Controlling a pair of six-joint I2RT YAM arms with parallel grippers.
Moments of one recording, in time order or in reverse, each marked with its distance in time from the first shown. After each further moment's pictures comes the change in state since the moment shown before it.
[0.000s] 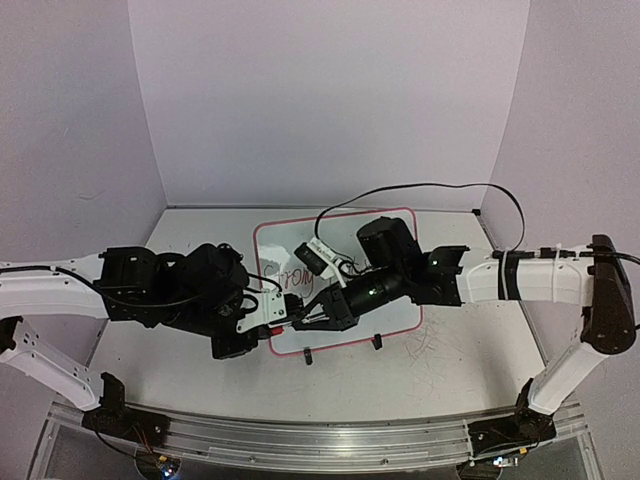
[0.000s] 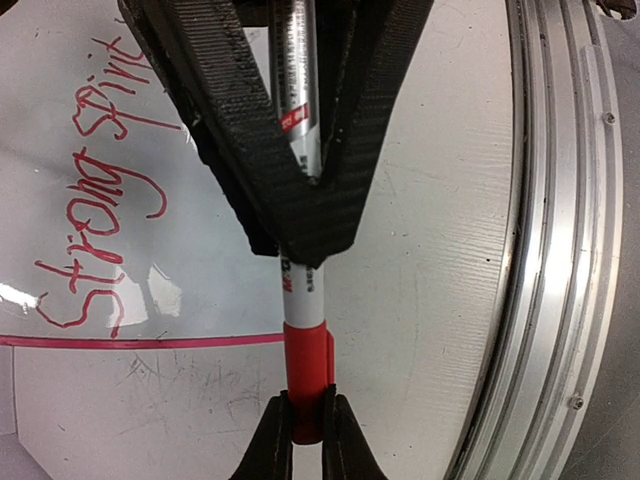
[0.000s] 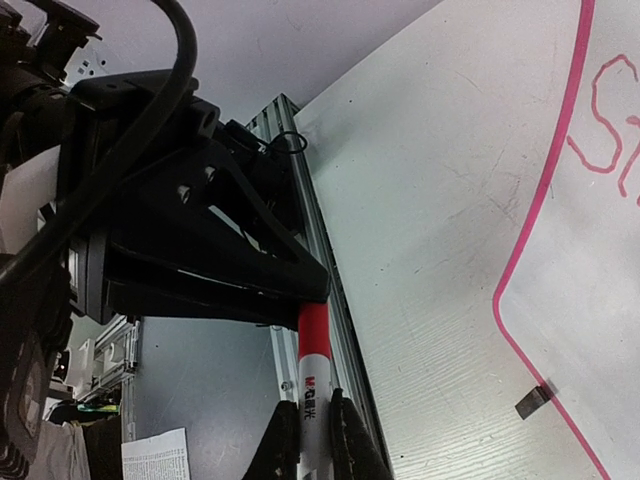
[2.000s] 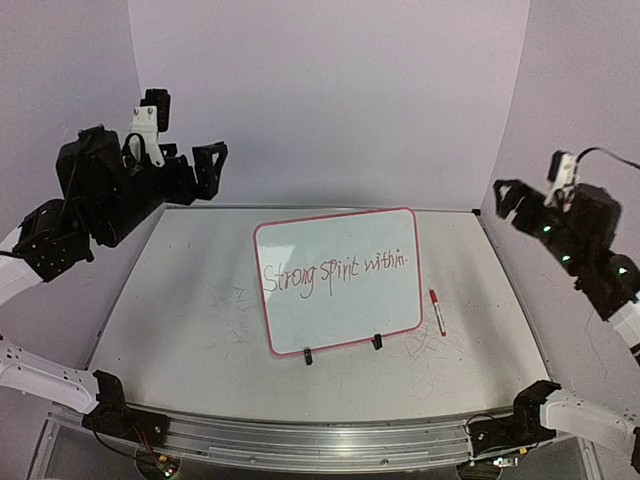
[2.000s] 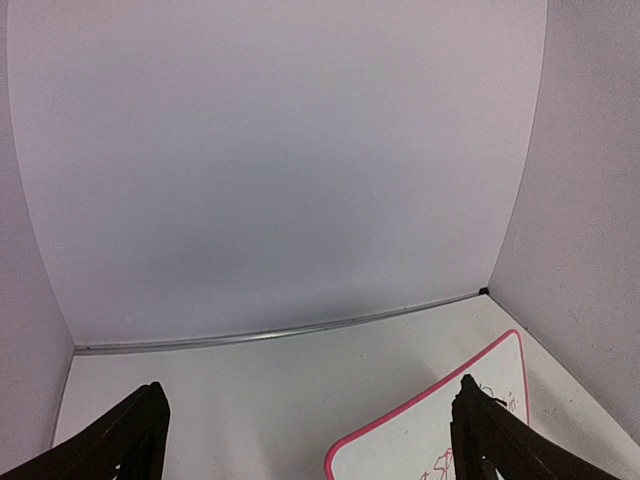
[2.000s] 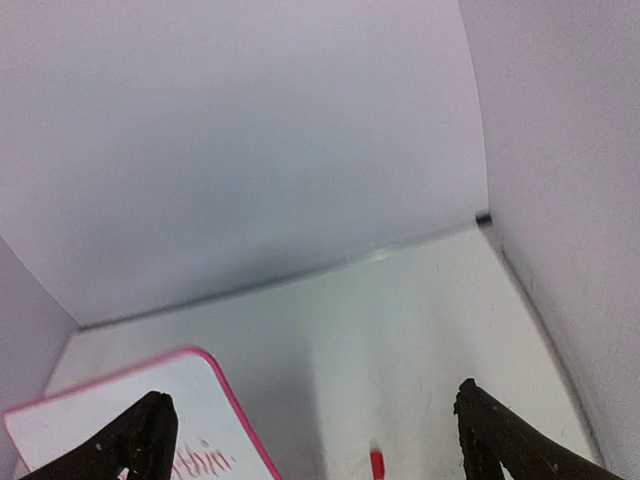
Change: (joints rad) left arm 0.216 -0.216 0.165 0.487 -0.540 -0.380; right arm -0.620 -0.835 -0.263 -0.173 0.975 0.016
